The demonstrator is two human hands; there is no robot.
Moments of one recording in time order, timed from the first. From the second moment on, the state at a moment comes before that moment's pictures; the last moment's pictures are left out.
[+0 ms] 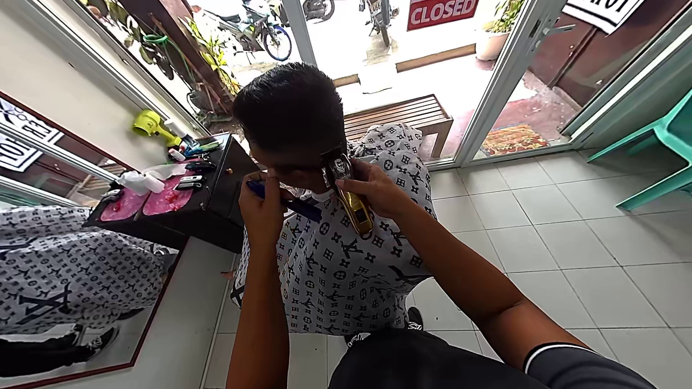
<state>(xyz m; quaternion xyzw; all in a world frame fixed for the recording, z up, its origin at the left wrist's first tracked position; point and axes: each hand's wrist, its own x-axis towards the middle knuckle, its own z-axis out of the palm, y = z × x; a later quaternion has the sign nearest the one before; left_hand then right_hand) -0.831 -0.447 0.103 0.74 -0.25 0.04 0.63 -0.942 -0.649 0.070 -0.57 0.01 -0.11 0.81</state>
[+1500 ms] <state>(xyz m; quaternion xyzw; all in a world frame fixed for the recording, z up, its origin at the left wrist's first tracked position) -0.949 -0.405 0.044 0.68 0.01 0.07 0.73 -0.921 -0.716 0.082 -0.64 -0.09 0.06 0.76</state>
